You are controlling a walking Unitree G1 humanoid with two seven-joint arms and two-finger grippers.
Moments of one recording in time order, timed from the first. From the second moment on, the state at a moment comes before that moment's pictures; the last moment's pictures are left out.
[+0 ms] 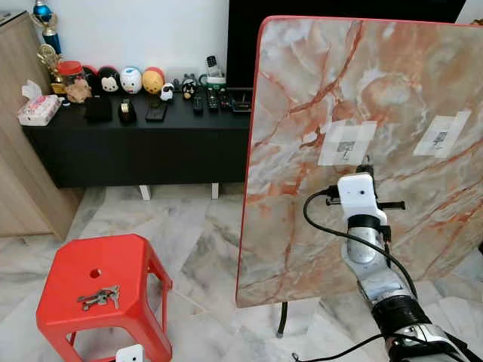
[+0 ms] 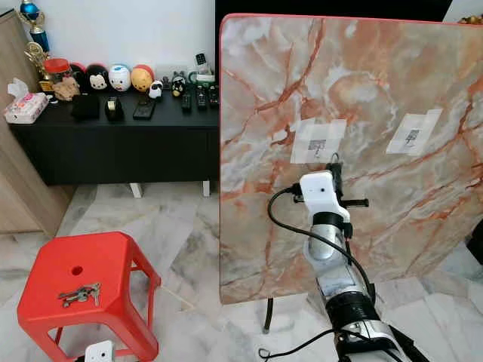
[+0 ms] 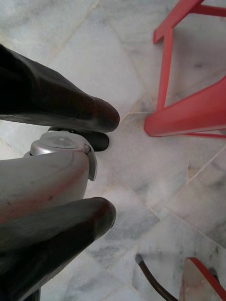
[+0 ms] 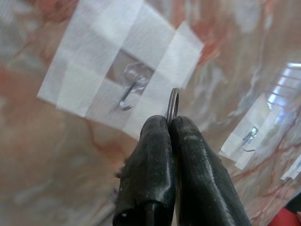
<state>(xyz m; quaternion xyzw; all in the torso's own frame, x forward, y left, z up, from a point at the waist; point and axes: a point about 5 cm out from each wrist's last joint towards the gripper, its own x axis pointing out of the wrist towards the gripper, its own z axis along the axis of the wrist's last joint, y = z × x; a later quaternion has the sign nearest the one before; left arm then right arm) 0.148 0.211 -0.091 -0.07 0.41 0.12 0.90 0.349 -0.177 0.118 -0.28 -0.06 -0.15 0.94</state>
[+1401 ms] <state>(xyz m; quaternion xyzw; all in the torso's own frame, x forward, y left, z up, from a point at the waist) 0.142 0.224 -0.090 -0.07 0.41 0.13 0.90 0.367 -0.171 0.123 -0.34 -0.03 -0.14 0.93</state>
